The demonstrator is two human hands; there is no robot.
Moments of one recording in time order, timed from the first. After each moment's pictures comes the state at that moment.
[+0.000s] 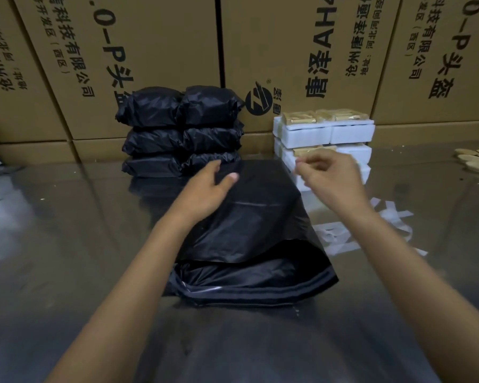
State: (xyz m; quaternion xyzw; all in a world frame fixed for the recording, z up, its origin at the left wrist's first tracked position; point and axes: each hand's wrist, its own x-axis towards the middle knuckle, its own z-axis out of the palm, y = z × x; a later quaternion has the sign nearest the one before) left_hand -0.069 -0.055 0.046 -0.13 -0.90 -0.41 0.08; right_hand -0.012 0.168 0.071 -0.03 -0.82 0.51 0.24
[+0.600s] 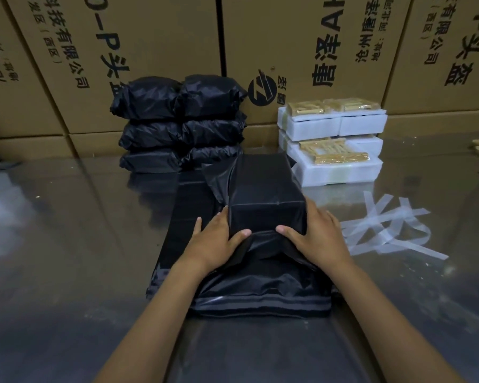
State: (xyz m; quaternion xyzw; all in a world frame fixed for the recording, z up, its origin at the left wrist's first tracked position) left_hand -0.083 -0.051 -0.057 -0.15 -0.96 -0.22 0.00; right_hand -0.054 0.179 -0.060 0.00 -0.94 0.28 0.21
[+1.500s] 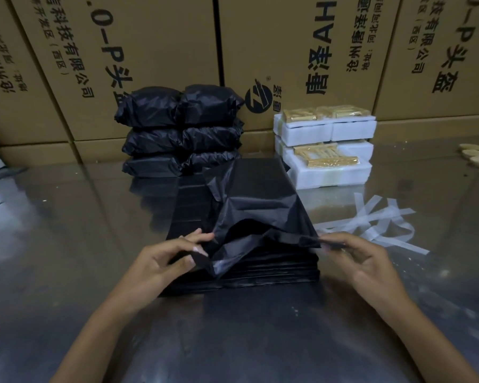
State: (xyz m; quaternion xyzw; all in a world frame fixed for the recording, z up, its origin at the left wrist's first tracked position) left_hand 0.013 -0.134 -0.037 -0.30 -0.76 -0.58 0.02; right_hand 0.056 0.211 -0.044 0.10 -0.78 0.58 0.23
